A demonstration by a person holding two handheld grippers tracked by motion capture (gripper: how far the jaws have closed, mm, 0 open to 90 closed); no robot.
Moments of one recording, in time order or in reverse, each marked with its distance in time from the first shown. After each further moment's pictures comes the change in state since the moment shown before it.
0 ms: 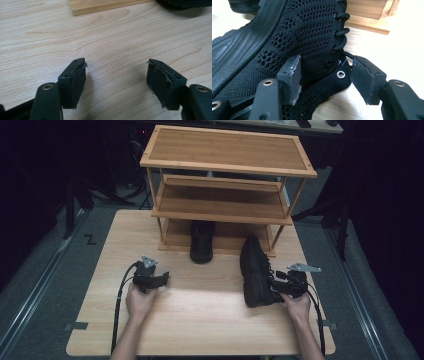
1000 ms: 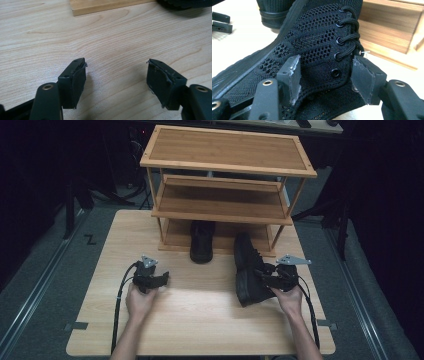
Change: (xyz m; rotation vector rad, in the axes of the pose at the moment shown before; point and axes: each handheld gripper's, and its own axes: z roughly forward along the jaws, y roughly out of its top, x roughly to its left) left arm 0.000 0.000 0.000 0.000 -0.002 -0.002; right arm 0.035 0.035 0.004 -0.033 0.074 -0.101
